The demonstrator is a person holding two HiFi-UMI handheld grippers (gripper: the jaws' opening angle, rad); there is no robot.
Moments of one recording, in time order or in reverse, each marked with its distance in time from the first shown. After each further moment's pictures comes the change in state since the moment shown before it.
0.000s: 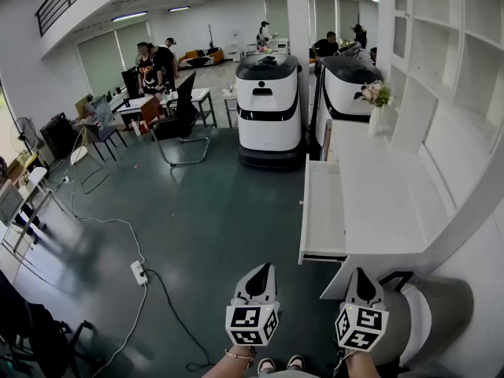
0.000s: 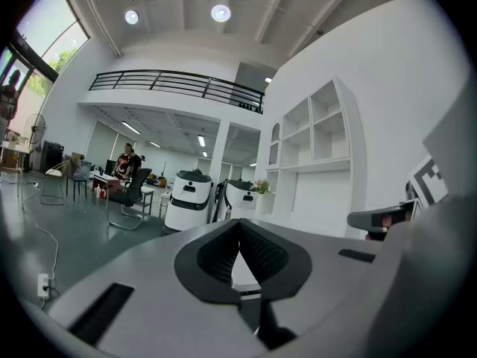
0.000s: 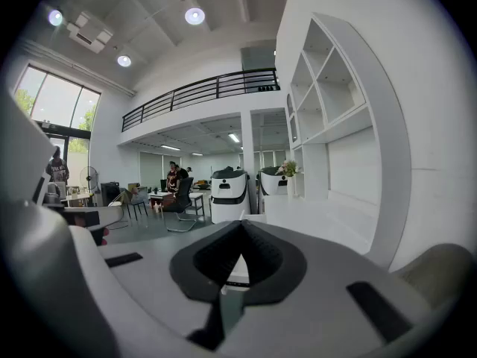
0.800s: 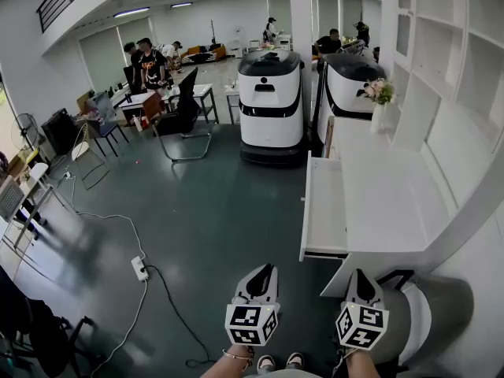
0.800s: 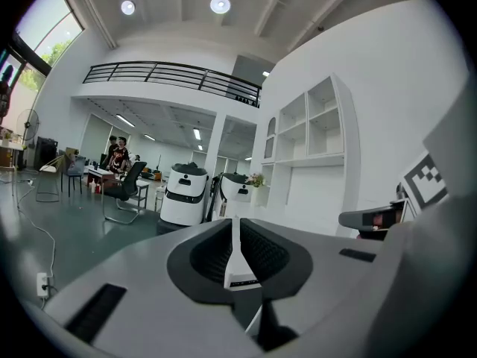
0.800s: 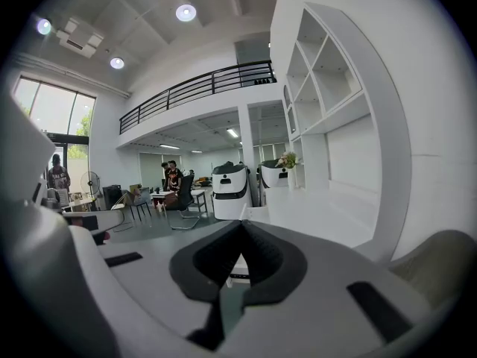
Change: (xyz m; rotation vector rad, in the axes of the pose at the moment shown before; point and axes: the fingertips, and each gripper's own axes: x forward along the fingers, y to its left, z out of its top) left arm -0.004 -0.004 -0.013 0.002 0.055 -0.044; right arm 0.002 0.000 -0.017 0.052 0.047 0.016
